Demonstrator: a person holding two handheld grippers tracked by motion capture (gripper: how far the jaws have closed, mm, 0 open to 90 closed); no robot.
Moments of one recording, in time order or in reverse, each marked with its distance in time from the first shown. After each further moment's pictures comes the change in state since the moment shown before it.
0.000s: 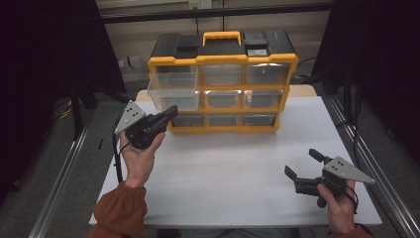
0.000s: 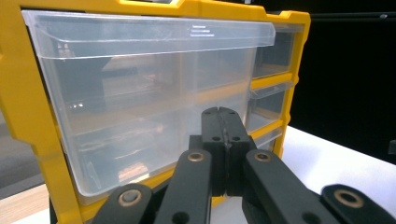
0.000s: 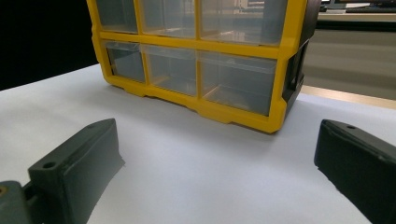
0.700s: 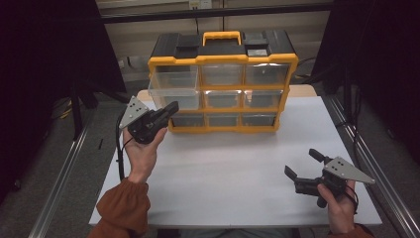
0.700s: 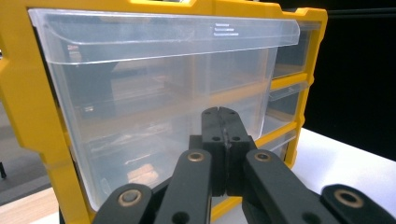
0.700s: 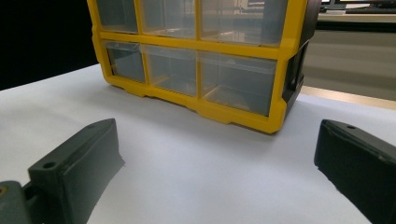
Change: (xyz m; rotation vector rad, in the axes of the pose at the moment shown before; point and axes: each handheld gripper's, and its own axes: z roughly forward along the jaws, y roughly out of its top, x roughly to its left) left arm 0.005 0.001 0.011 0.004 0.030 0.018; right arm 0.000 0.000 0.000 0.001 0.001 -0.001
